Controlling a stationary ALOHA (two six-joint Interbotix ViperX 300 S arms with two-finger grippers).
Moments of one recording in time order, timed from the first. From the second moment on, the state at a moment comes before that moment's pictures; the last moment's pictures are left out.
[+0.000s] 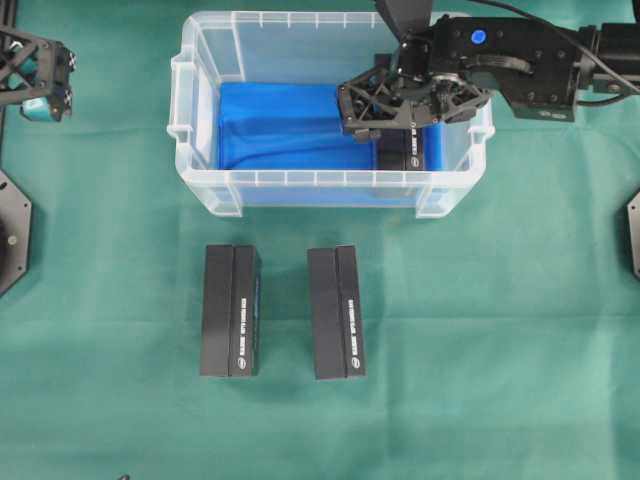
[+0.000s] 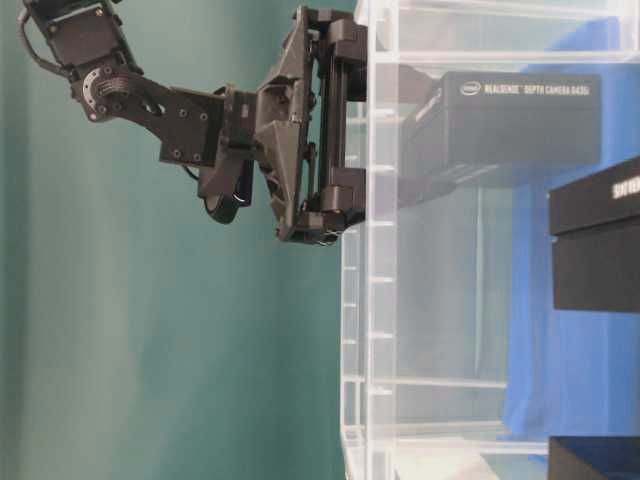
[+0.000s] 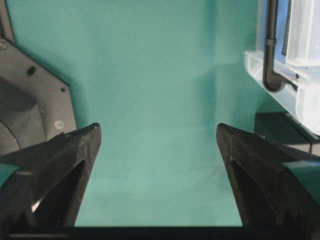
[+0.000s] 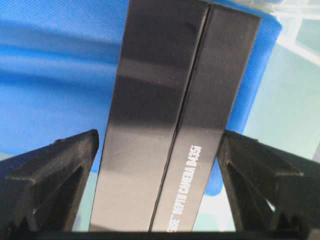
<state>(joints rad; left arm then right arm) 0.28 -0.59 0.45 0.15 1.51 -1.24 -0.26 0.14 0.21 -0.14 1.00 1.34</state>
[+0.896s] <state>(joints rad) 0.28 -0.59 0.45 0.15 1.51 -1.24 -0.27 0.14 0.18 -0.15 1.06 1.43</state>
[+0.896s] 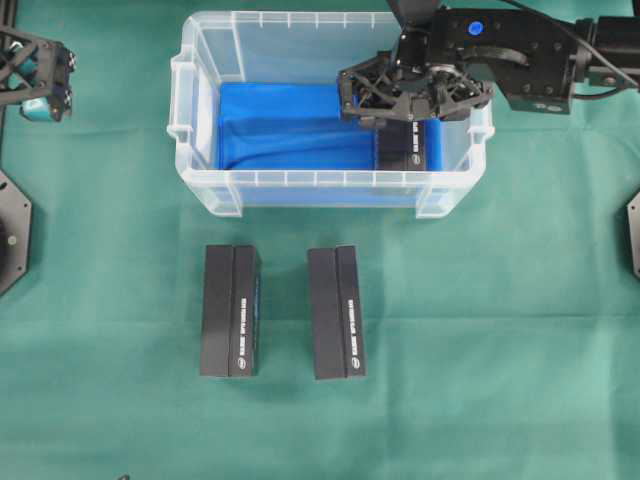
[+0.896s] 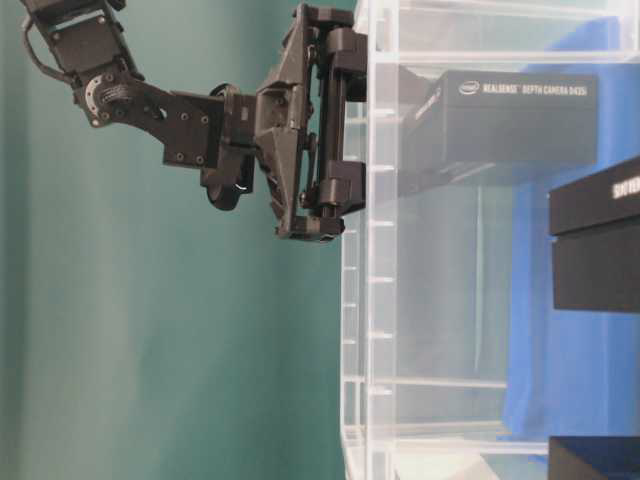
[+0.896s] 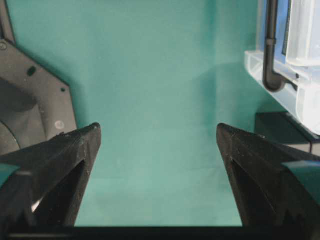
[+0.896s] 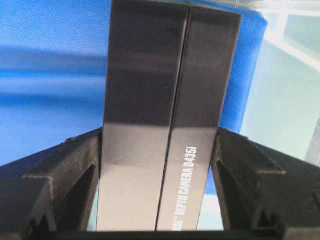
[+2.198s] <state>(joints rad) 0.27 -0.59 0.45 0.15 1.51 -1.24 -0.26 0.02 -0.15 -0.14 1.50 1.38</state>
